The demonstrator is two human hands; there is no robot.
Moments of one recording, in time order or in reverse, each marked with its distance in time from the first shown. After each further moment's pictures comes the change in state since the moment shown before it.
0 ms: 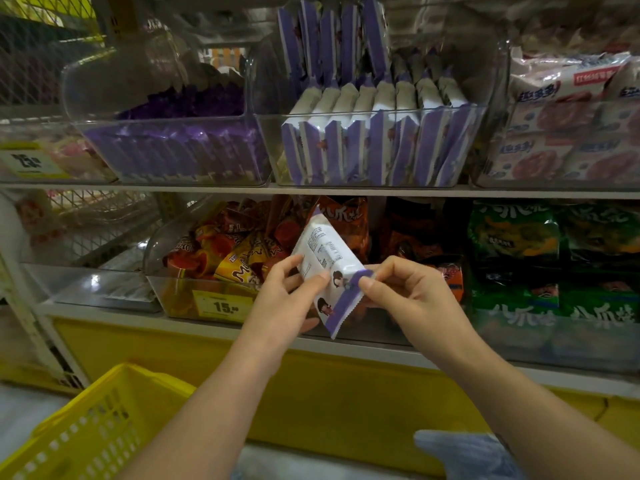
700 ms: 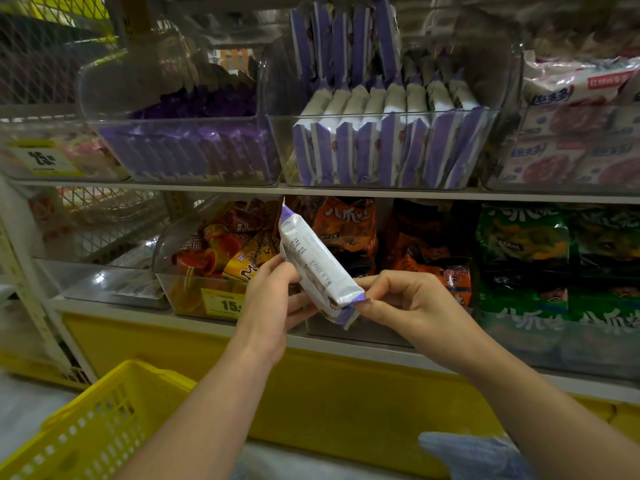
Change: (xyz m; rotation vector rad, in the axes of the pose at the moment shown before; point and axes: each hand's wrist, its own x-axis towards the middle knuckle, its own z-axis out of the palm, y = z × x) left_hand 0.008 0.000 -0.013 -0.251 -0.002 0.012; right_hand 0.001 0.000 -0.004 -0.050 -0.247 -0.002
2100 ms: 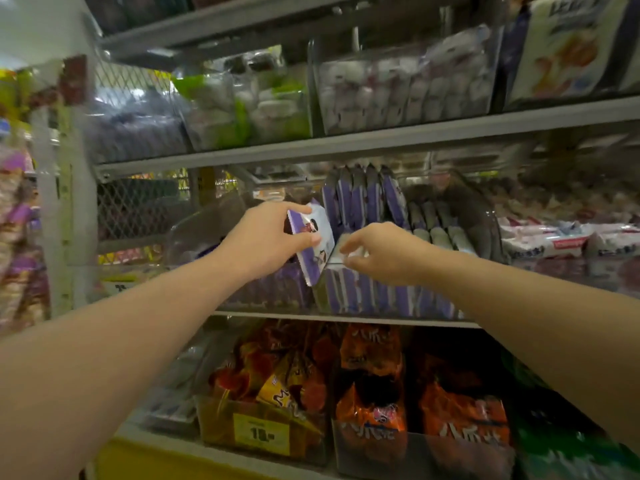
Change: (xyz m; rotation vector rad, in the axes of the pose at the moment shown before) left_hand 0.021 0.237 0.020 1.261 0.135 0.707; right_hand 0.152 -0.152 -0.041 -1.014 0.025 -0.155
